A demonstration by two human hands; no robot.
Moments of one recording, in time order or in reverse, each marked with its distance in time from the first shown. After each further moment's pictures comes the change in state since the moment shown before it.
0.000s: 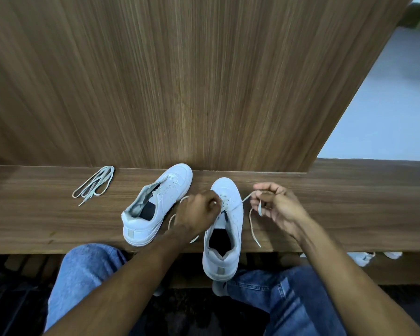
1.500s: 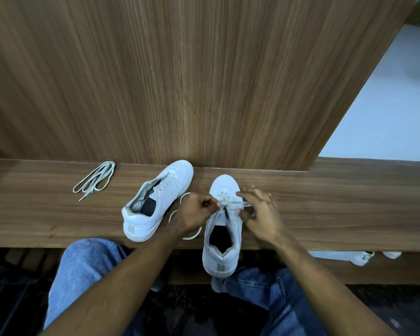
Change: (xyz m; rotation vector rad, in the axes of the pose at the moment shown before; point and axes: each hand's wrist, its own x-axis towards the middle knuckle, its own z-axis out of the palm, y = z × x) left_hand 0.002 -0.018 0.008 -0.443 -0.148 -0.161; right_hand 0.013 0.055 0.005 -1.229 0.025 -0.550
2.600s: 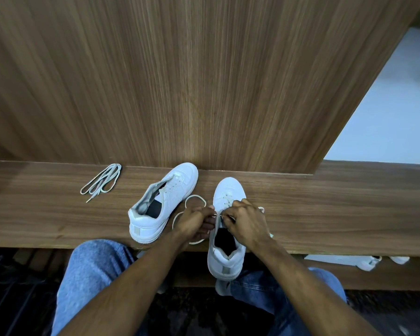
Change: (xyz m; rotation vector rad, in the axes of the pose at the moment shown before) left_hand -0.017 0.005 0.002 -0.561 -0.004 -0.538; right_hand 0.003 -0.049 0.022 -0.316 0.011 -0.135
